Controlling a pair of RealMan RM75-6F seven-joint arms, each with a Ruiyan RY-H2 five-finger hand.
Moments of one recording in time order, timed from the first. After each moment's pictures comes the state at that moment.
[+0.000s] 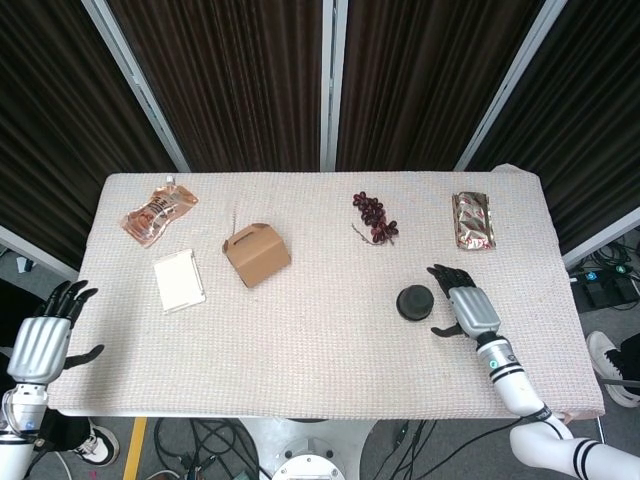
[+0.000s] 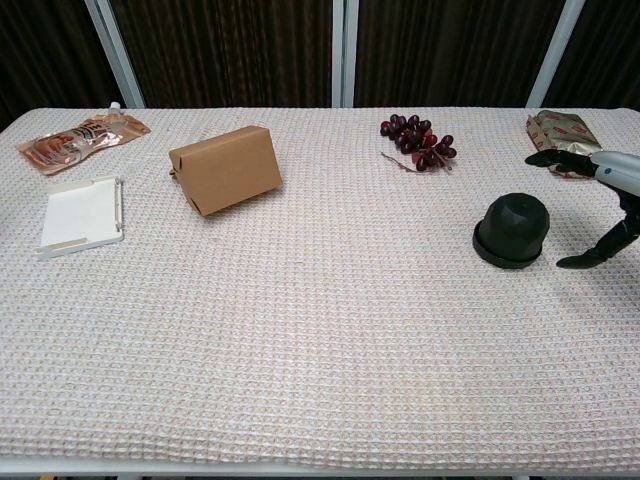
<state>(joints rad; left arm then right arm) -0.13 -1.28 -0.04 -1.40 1.51 1.48 -0.01 0.47 -1.48 0.14 -1.32 -1.31 0.94 0.06</state>
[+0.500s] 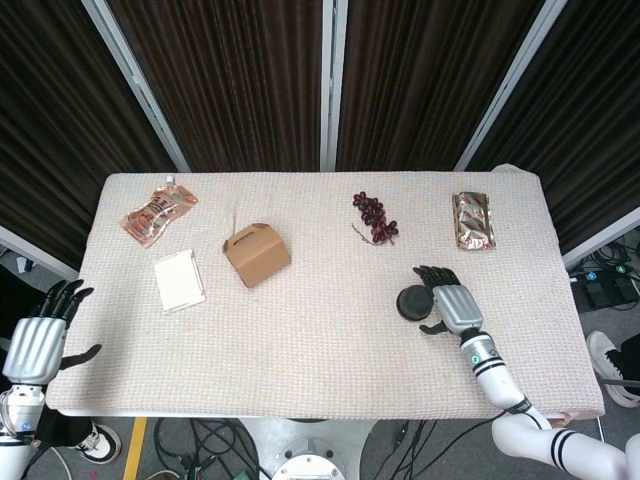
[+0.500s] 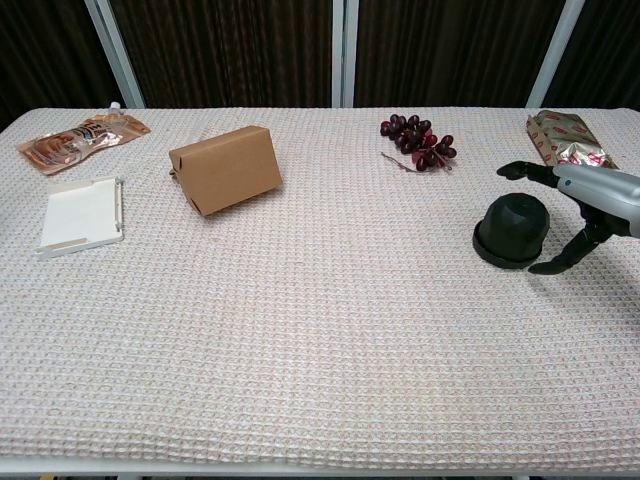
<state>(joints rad) -0.13 -1.27 -0.04 -1.39 1.51 1.49 -0.03 0.51 -1.57 0.14 -1.25 -1.27 0.92 -0.01</state>
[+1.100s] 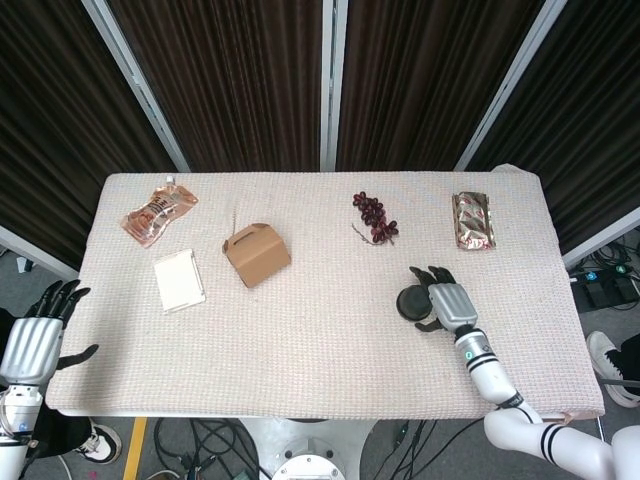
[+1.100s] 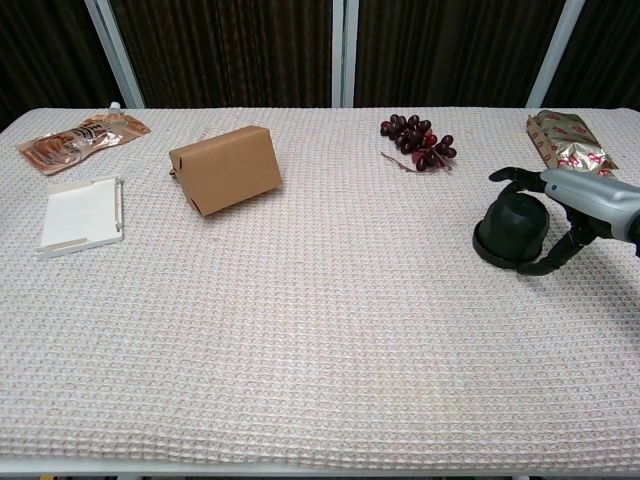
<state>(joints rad) -0.12 -1.27 -0.04 -1.39 1.51 1.49 -0.04 0.54 -1.61 0.15 -1.20 -1.23 0.89 -0.01</state>
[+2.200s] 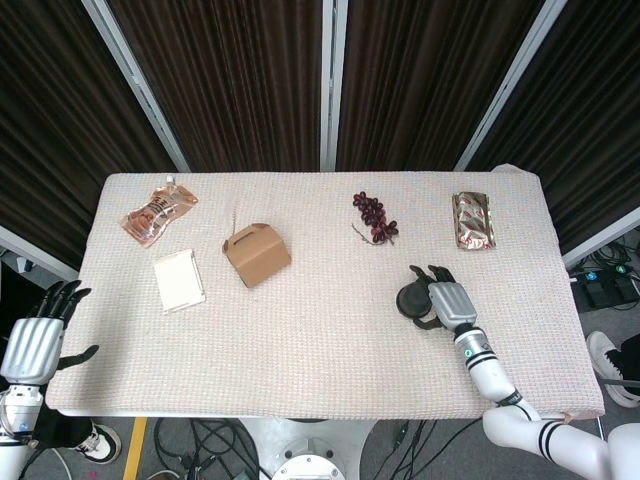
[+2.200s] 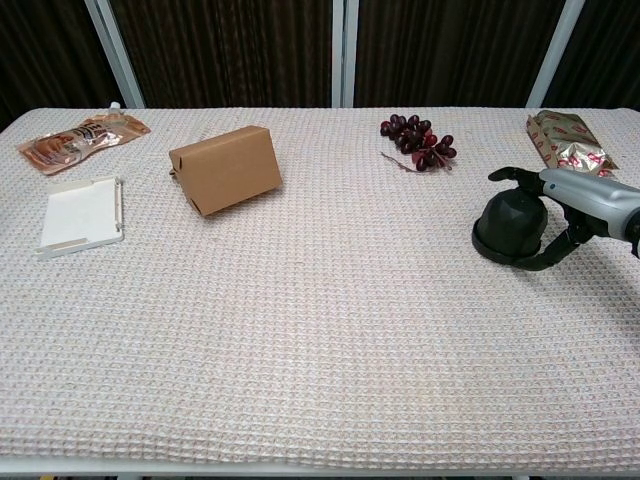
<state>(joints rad) -0.12 -1.27 -0.04 -1.39 1.51 1.48 -0.03 0.55 -1.62 0.15 -1.18 -1.22 0.88 0.01</state>
